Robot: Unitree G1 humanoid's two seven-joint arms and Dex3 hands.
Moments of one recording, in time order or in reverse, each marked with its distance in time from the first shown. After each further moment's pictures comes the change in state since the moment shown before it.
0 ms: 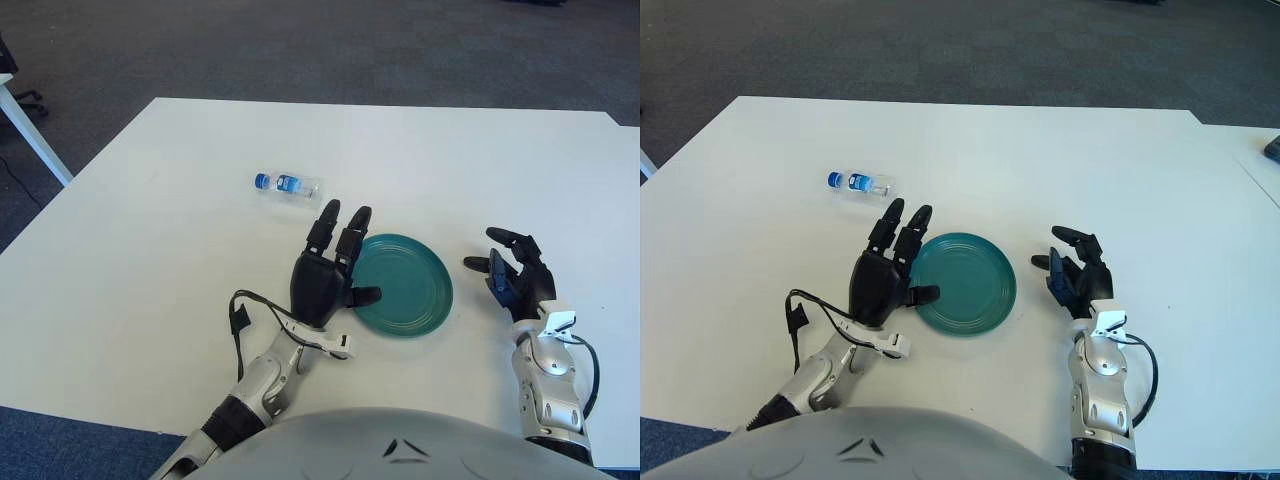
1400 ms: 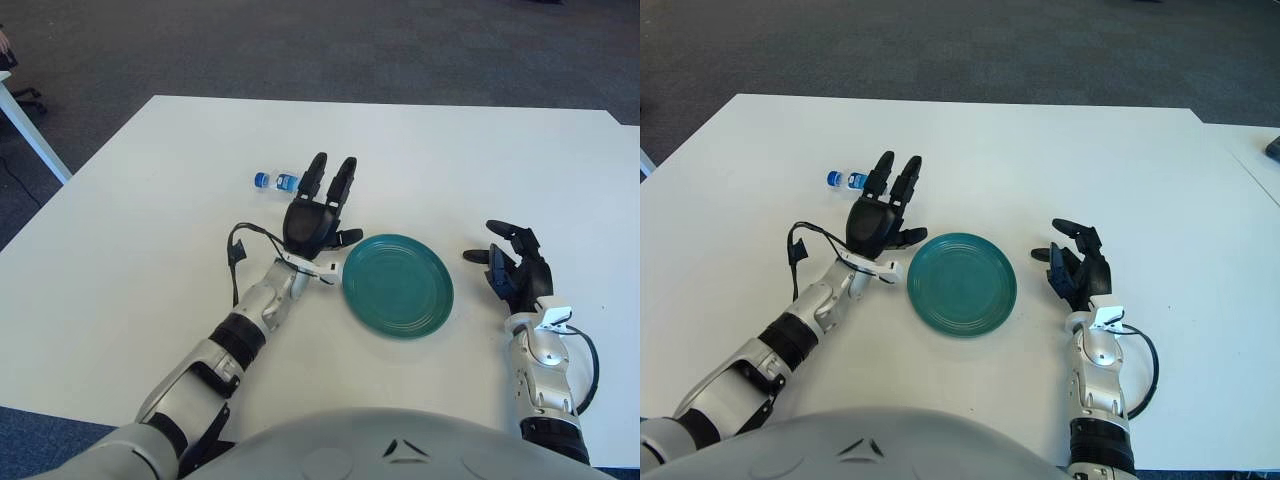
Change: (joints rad) left arm -0.404 0.049 0.083 0.330 -0.176 -0.054 -0.072; right arm -0.080 -0.024 -0.015 0.214 0.020 -0.154 0.027
